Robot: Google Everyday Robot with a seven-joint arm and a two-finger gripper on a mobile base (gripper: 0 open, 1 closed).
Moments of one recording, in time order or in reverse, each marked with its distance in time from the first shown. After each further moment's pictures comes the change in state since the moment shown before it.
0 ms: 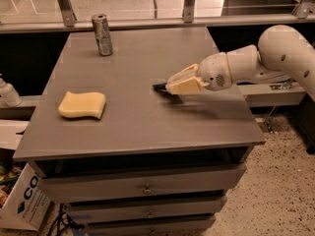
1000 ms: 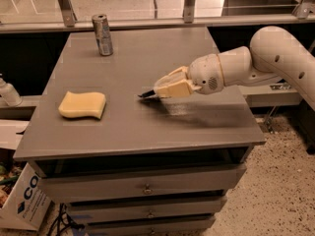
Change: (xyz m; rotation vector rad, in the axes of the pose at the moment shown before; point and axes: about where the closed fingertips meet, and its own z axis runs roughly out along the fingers) arm -0.027 0.049 0.019 -0.129 -0.065 -0.038
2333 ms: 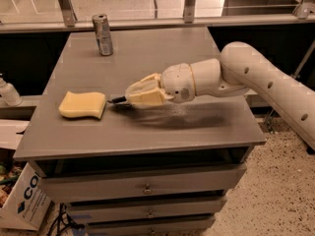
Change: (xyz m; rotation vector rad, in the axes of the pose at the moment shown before) arm -0.021 0.026 0.066 -0.105 -0.136 -0.089
